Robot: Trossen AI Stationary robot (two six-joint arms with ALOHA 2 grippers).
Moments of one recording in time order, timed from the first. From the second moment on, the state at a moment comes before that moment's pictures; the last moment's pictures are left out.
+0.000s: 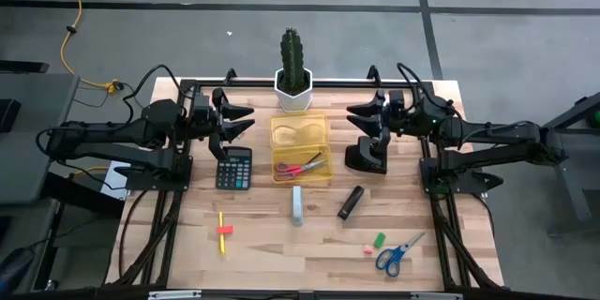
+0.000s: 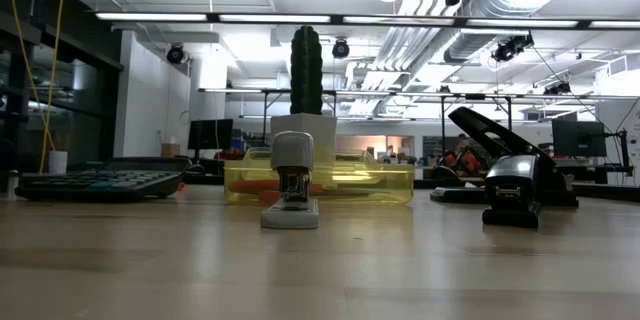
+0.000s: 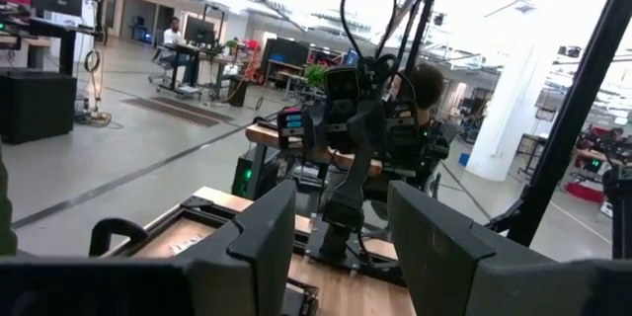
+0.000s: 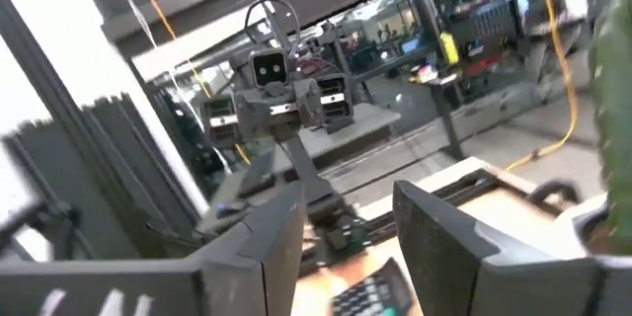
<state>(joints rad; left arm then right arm) 0.18 0.76 0.68 0.22 -0.12 -0.22 -0.18 0.91 0.68 0.38 -0.06 0.41</state>
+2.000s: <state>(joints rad) 0.18 0.76 0.68 0.22 -0.14 -0.17 0.86 1.45 0.72 -0.52 -0.31 2.38</state>
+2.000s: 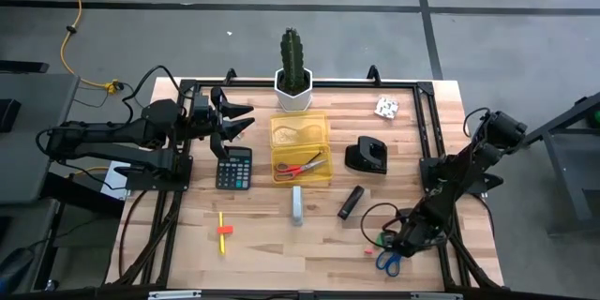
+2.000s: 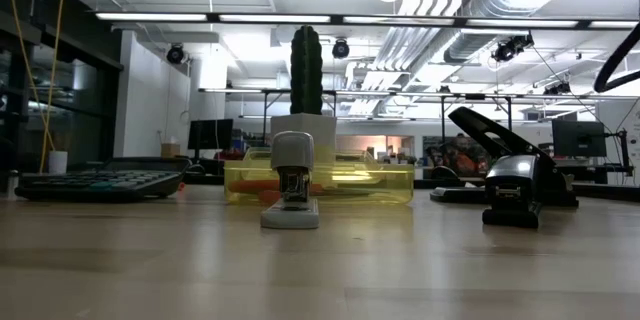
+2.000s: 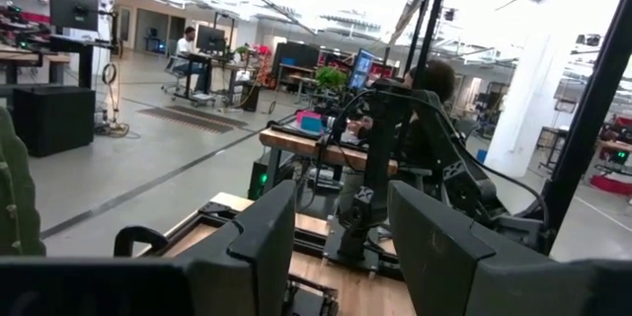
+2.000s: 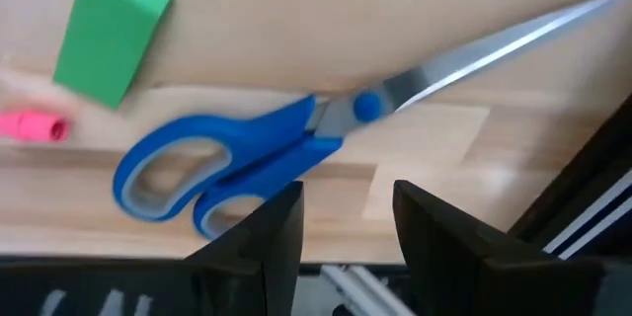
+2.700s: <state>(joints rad) 0.18 0.76 0.68 0.23 -0.15 -0.18 0.87 1.56 0.73 -0.55 -0.29 2.15</state>
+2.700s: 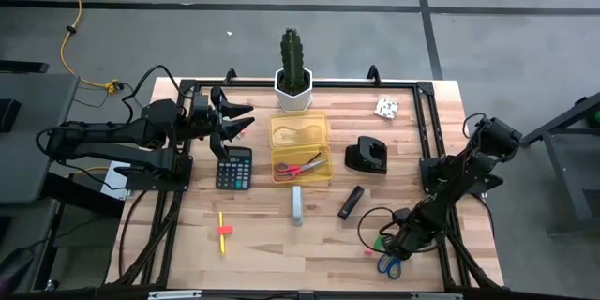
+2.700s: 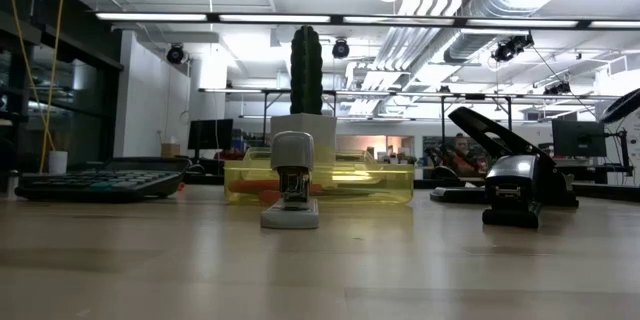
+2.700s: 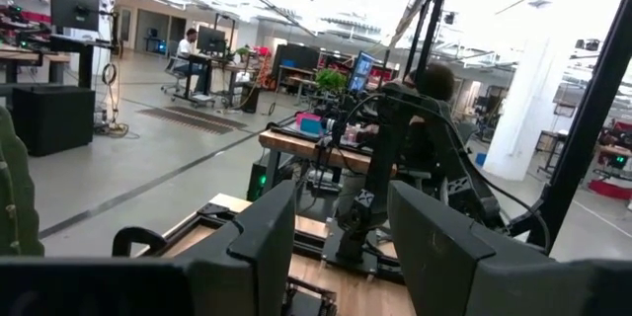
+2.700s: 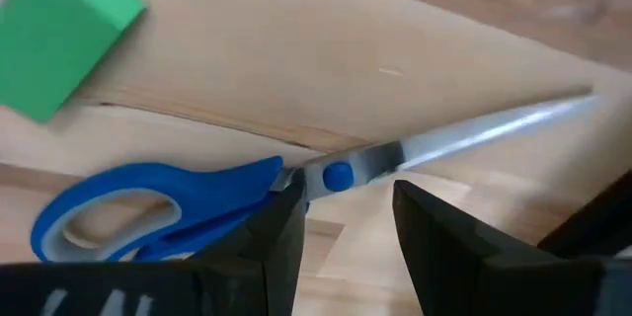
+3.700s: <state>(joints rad) 0.18 0.76 0.68 0.23 -0.17 -0.18 0.96 1.29 0.72 -0.80 0.06 2.16</state>
